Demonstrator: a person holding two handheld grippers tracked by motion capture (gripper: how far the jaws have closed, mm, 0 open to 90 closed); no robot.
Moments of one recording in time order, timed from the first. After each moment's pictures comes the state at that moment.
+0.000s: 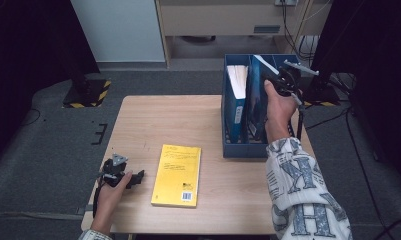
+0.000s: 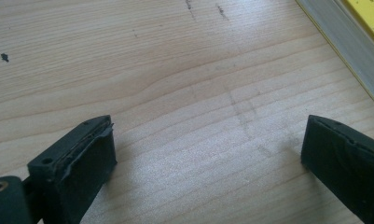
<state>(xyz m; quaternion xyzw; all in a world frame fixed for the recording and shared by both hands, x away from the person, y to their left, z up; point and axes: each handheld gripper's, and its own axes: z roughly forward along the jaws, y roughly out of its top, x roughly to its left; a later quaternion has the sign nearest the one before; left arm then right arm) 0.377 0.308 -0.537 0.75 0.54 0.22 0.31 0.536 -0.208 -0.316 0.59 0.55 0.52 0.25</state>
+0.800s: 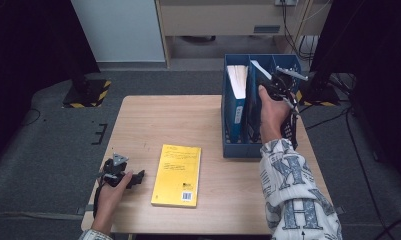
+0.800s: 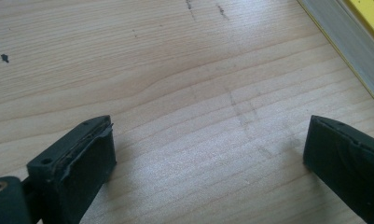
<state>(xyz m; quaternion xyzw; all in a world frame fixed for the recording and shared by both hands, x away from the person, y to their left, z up) 0.378 0.308 -0.536 0.76 0.54 0.22 0.31 0.548 -0.199 -0.346 0.59 0.56 0.51 0.27</state>
